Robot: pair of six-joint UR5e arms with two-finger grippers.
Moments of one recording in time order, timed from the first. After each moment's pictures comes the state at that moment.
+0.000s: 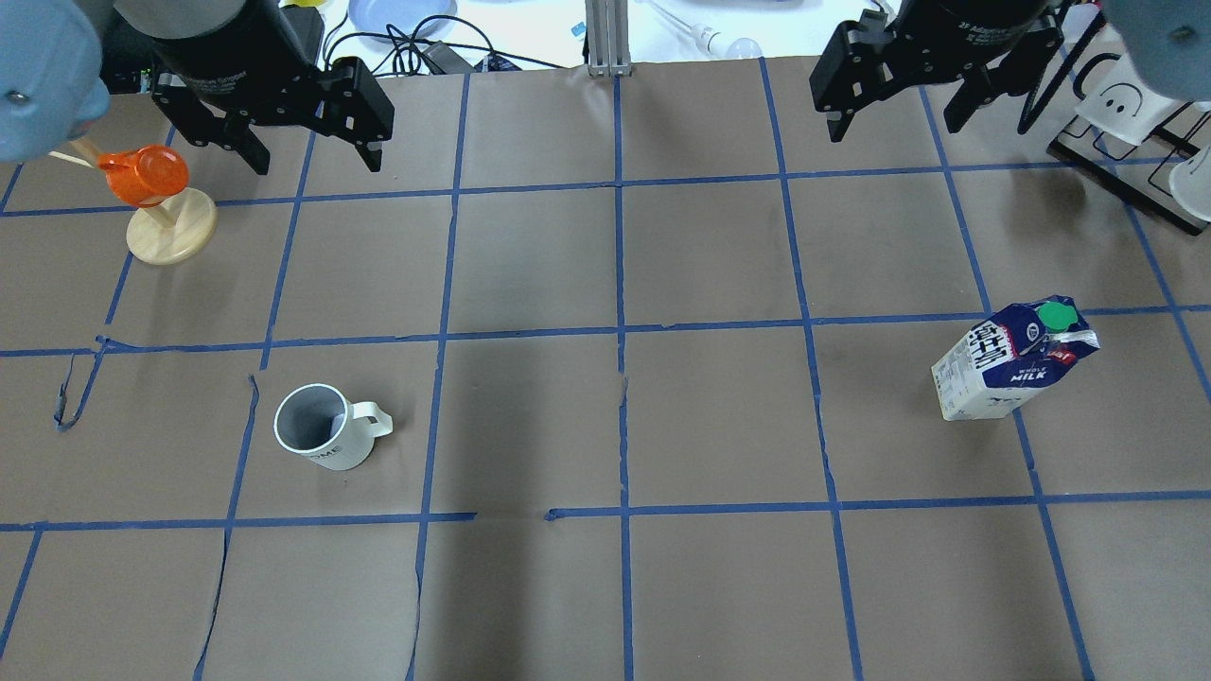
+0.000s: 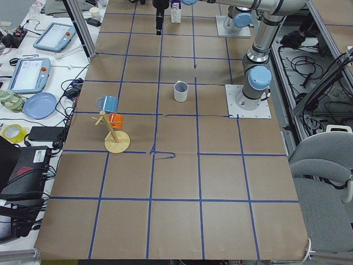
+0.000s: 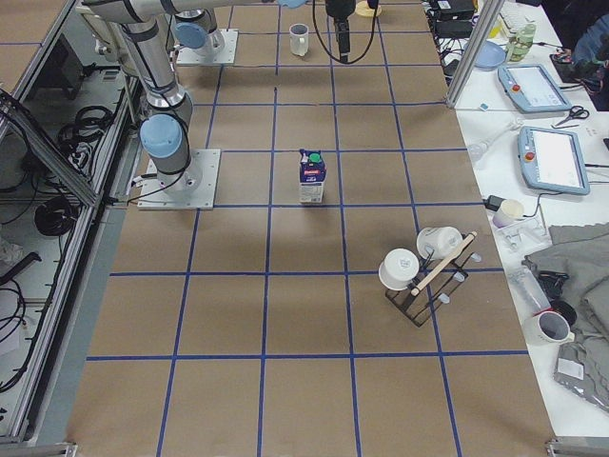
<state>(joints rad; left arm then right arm) -1.61 -1.61 -1.44 -1.55 1.61 -0.04 1.59 -1.55 1.44 -1.60 -1.56 -0.02</state>
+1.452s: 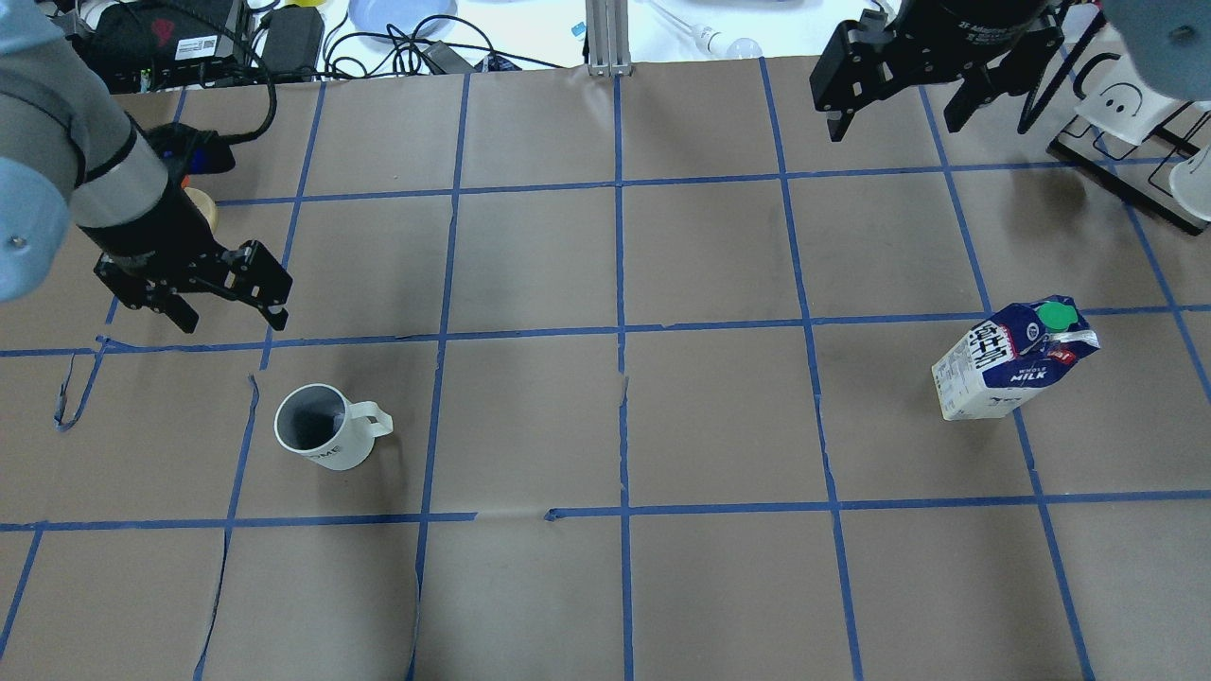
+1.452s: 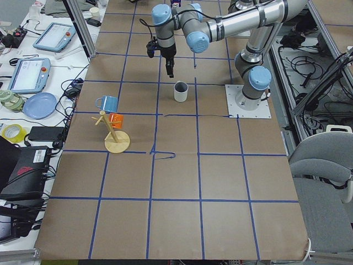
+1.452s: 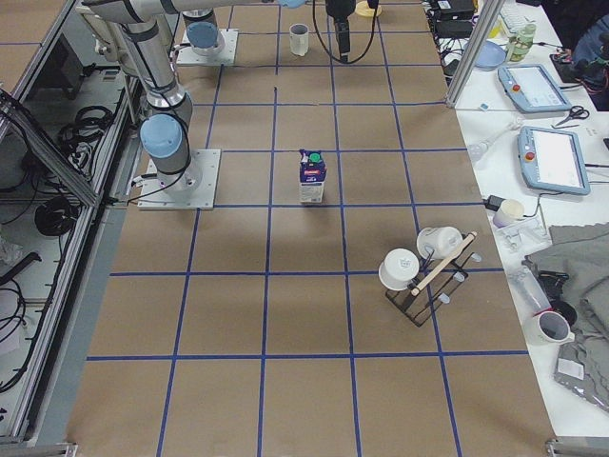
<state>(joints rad) -1.30 -1.58 -1.84 -1.46 1.61 0.26 1.59 -1.55 1.44 -1.60 -1.56 -0.02</state>
